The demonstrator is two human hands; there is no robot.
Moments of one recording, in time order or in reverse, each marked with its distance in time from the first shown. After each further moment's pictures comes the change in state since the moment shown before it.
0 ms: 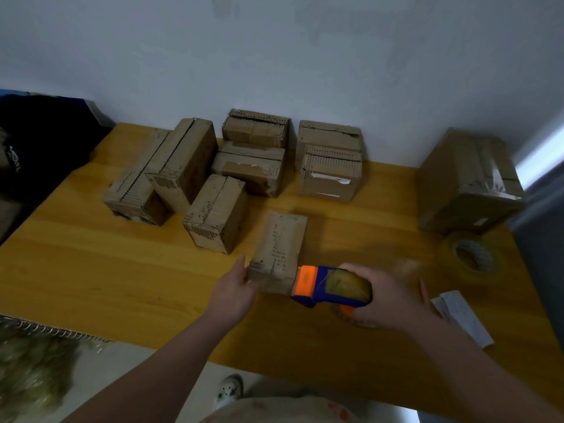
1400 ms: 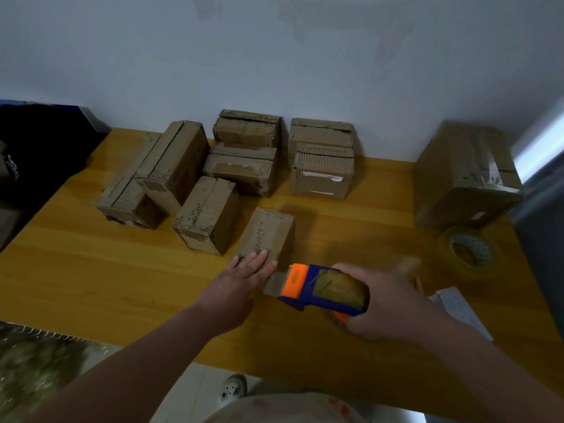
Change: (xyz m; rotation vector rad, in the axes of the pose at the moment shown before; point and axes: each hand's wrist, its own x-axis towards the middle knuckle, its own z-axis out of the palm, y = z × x) left_hand 0.015 0.000 0.001 1.035 -0.108 0.527; right_hand -0.027 -0.013 -0.024 -0.209 -0.045 -0.101
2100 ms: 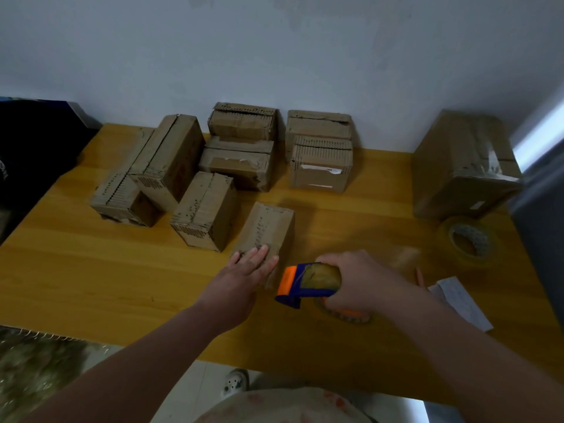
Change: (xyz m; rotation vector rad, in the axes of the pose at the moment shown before) left_hand -0.003 0.002 -0.003 0.001 0.035 0.018; right_hand 0.045 -0.011 0.014 -0.015 -0.094 0.127
